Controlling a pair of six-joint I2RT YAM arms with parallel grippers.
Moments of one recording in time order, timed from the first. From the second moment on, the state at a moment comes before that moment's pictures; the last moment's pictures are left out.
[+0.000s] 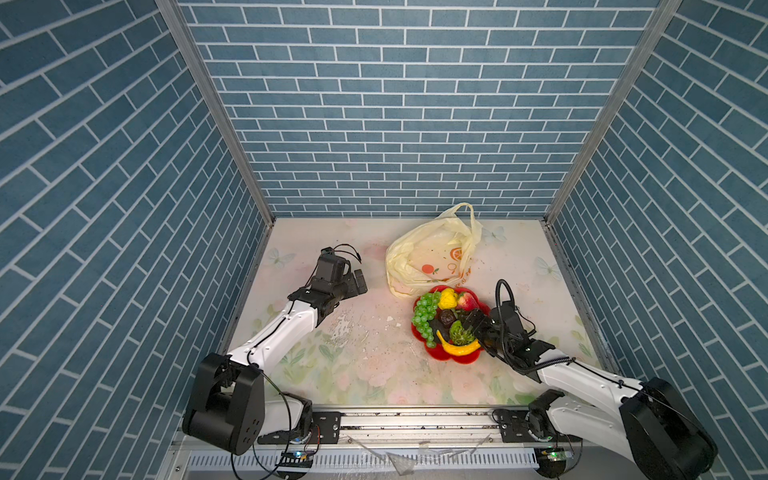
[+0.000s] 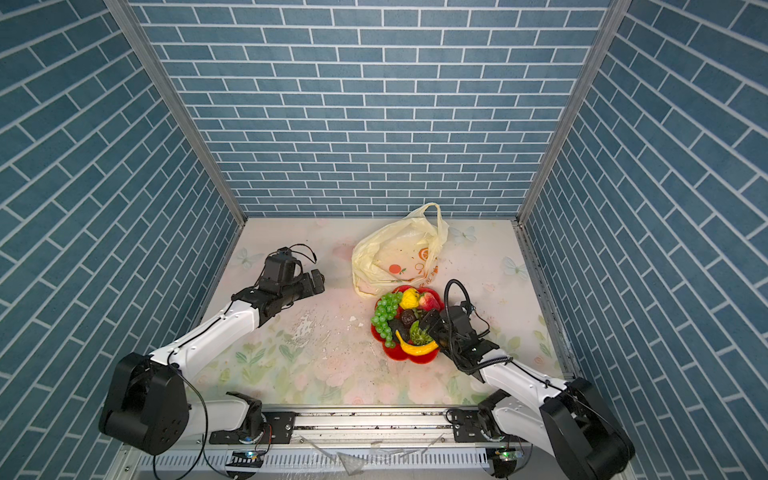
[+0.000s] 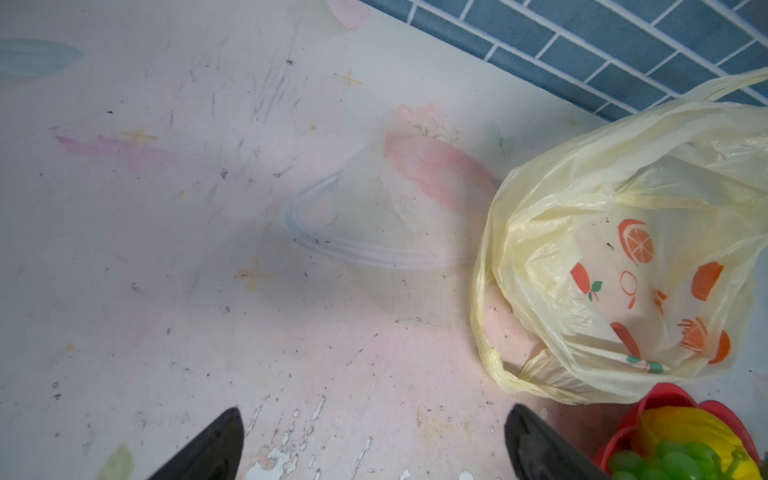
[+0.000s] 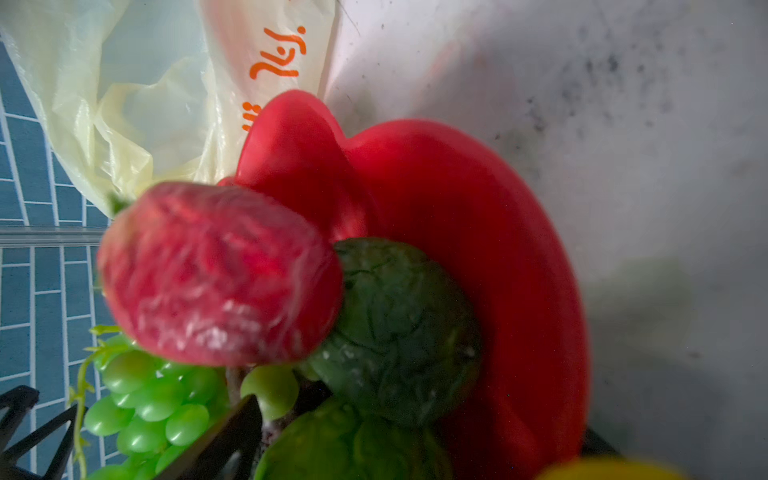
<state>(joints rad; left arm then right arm) -0.31 1.31 0.82 -0.27 -0.07 -0.54 0.59 1.12 0.32 0.08 0.01 1.17</state>
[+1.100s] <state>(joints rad) -0.27 1.31 0.78 -0.28 -0.16 -0.49 0.60 1.12 0.47 -0.07 0.06 0.99</state>
